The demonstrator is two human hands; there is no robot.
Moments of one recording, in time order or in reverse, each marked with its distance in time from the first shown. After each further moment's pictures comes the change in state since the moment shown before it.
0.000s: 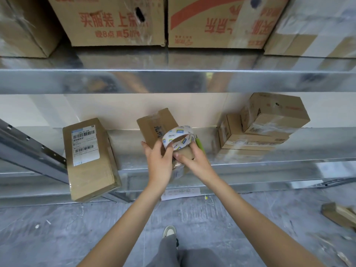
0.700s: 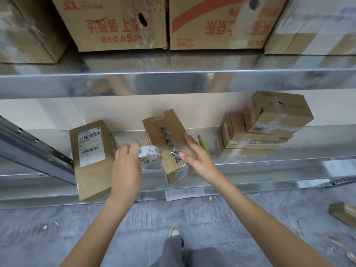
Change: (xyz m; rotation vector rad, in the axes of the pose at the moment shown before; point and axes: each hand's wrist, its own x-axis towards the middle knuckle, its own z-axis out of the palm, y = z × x) left_hand -0.009 -0.007 -0.089 0.855 0.070 0.383; right_hand 0.001 0.006 -0.002 -0.110 -0.073 -0.027
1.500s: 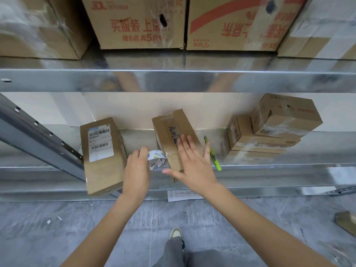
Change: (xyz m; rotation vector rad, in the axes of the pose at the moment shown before) left_hand -0.004 -0.018 0.029 0.024 -0.065 -0.071; right_hand -0.015 -0.031 0.036 -0.939 -0.021 -0.160
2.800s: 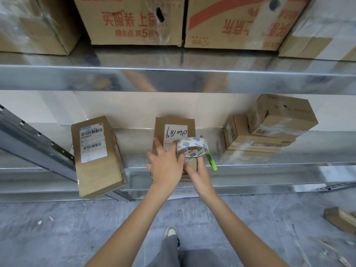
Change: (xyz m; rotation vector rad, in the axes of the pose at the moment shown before) left_hand 0.016 0.075 0.036 -0.106 -0.243 -0.151; right_hand -0.016 0.014 0.033 1.242 0.173 0.466
